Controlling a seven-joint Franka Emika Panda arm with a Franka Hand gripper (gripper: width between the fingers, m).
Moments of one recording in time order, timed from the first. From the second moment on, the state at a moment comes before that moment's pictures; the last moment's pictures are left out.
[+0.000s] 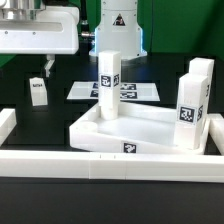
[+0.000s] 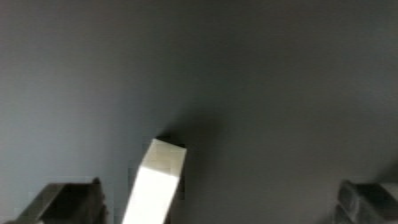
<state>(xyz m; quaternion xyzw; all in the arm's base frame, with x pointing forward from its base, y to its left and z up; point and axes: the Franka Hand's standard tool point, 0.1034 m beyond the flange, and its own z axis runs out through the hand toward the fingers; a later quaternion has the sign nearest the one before) 0.465 -0.199 0.077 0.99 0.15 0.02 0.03</state>
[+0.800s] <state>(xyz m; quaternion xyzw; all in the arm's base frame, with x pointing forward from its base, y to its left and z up) 0.453 -0.188 0.050 0.99 0.08 -0.14 0.02</state>
